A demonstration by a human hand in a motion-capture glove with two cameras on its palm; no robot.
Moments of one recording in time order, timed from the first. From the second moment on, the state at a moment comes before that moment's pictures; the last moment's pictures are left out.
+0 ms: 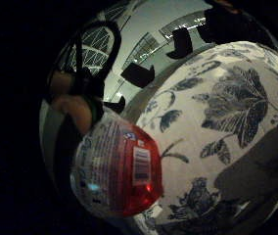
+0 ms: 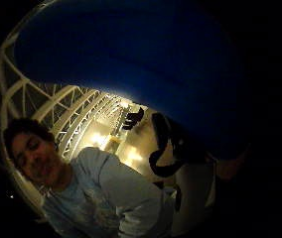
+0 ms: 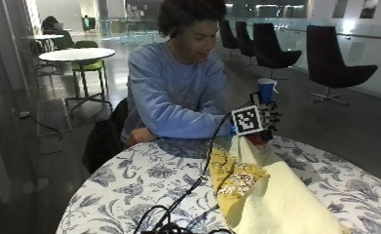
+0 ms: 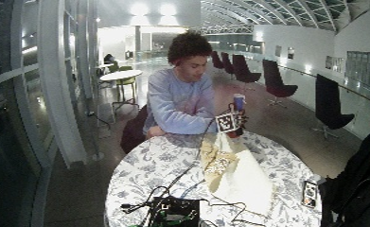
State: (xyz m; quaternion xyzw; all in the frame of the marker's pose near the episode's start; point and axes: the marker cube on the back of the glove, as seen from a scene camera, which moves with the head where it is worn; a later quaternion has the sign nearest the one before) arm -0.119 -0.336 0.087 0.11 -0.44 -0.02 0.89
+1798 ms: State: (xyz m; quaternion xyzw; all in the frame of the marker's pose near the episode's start) arm 0.053 0.068 -0.004 0.00 0.03 0.18 0.98
